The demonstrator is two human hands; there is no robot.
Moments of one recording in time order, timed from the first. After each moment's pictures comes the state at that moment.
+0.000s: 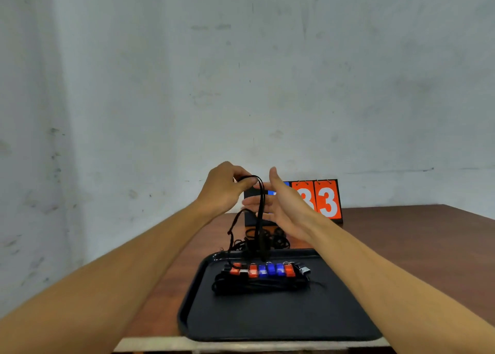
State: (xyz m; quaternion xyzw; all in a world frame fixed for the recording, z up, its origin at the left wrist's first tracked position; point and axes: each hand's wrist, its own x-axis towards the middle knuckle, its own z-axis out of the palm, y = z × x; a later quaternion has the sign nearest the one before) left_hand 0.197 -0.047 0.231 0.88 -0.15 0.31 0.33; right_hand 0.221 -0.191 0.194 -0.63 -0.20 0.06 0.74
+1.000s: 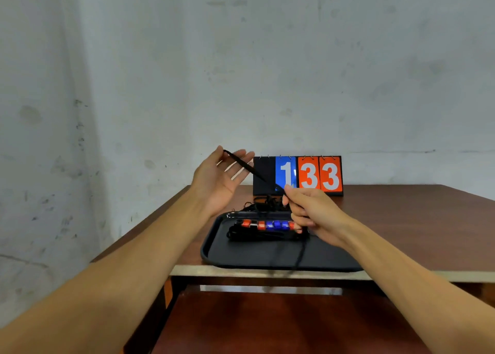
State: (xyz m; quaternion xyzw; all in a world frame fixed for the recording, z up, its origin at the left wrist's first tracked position) left_hand 0.123 -0.027 0.186 0.37 -0.11 0.06 0.92; right_hand 0.135 -0.225 0.137 -0.72 -0.21 0.03 0.66
